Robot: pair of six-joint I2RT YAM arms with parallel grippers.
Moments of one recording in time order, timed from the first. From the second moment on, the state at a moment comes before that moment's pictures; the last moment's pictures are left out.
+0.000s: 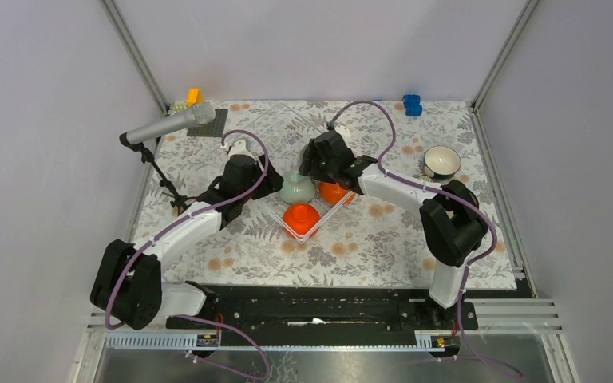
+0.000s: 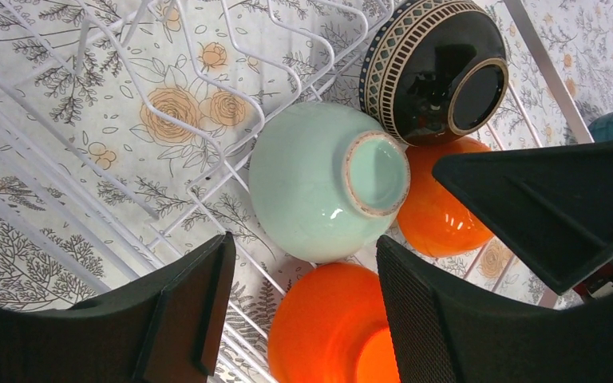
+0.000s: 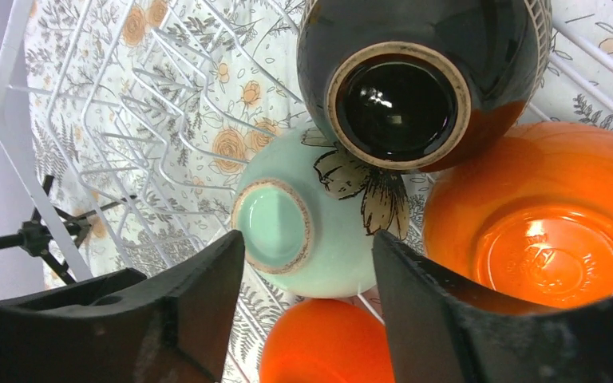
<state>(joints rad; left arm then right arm) -0.46 1.29 0.77 -0.05 -0.12 -0.68 0.71 1.84 1.33 -0.17 0.16 0.83</state>
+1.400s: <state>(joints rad) -0.46 1.45 0.81 0.05 0.03 -0.95 0.56 1.95 1.32 -0.04 -0.24 0.76</state>
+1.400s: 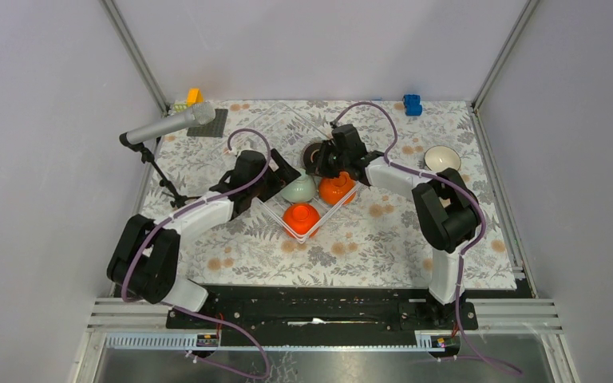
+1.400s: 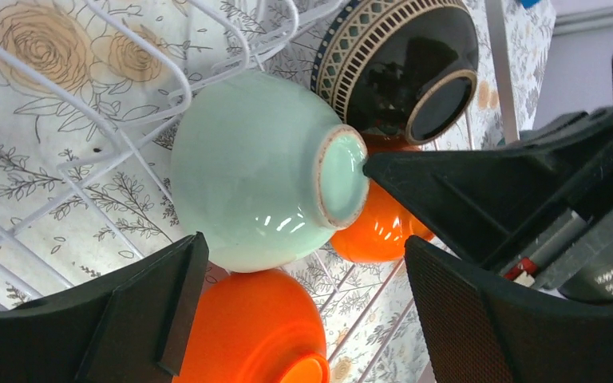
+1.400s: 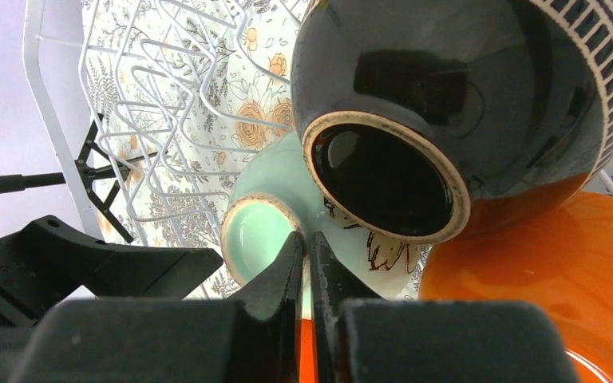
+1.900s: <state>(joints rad) -0.47 1.52 0.90 -0.08 -0.07 -1.23 0.56 1.95 1.32 -0.04 -0.25 0.76</state>
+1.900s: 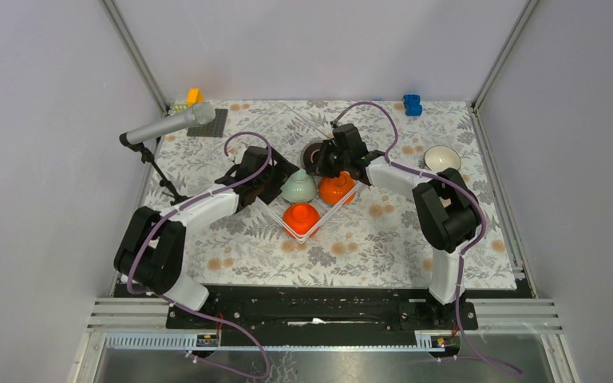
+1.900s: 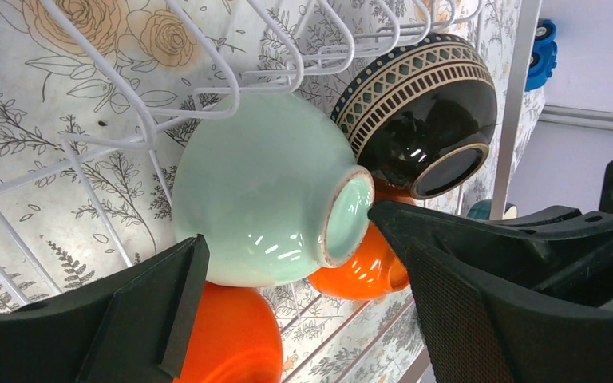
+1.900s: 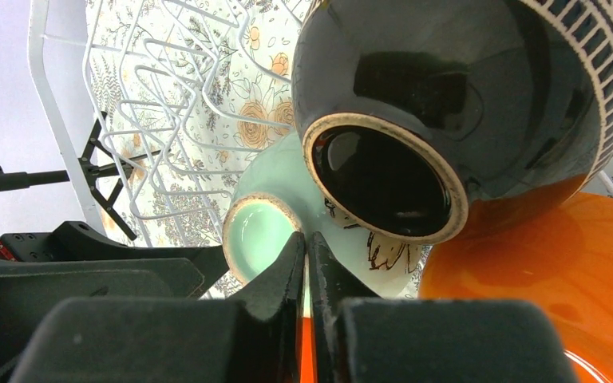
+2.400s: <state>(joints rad) -0.49 1.61 0.97 -0.17 -0.11 -1.29 0.52 2.01 1.33 -0.11 -0.25 0.75</state>
